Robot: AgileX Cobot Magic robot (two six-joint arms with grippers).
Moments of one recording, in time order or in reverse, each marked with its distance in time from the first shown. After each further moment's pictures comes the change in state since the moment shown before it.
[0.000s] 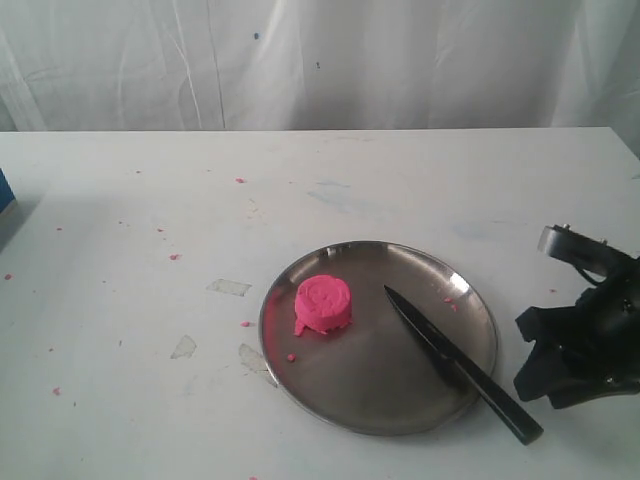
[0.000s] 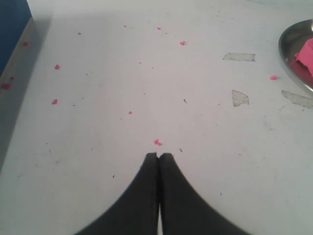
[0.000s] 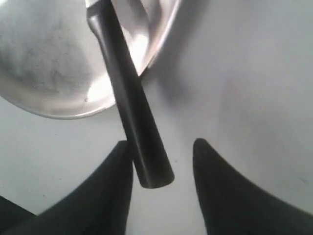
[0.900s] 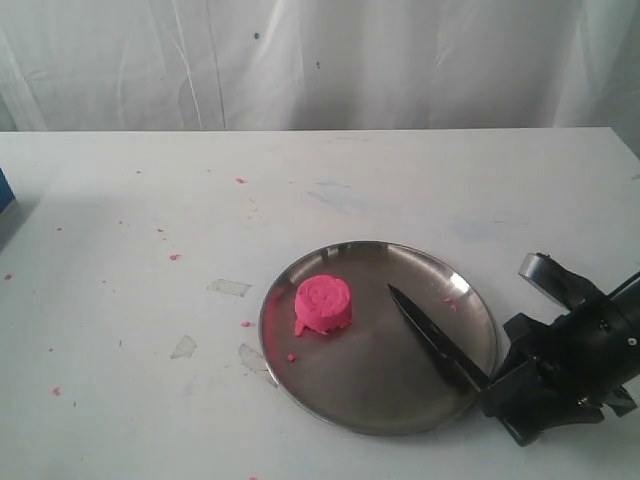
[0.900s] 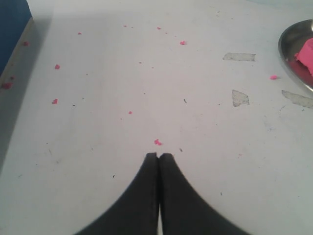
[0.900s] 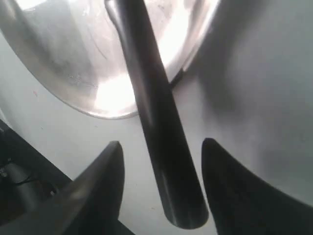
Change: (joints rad) left arm 0.000 0.000 0.000 0.000 0.000 0.000; right arm -0.055 0.219 -0.006 0.218 0.110 -0.210
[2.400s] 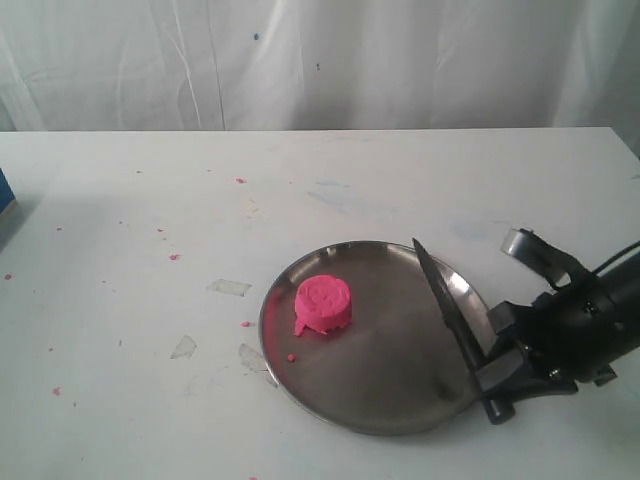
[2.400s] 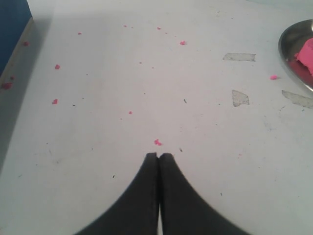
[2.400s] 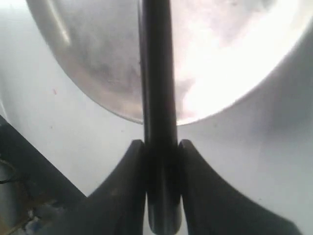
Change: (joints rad) left arm 0.000 0.000 0.000 0.000 0.000 0.000; right arm 0.088 -0.118 0.002 0.038 -0.015 -0.042
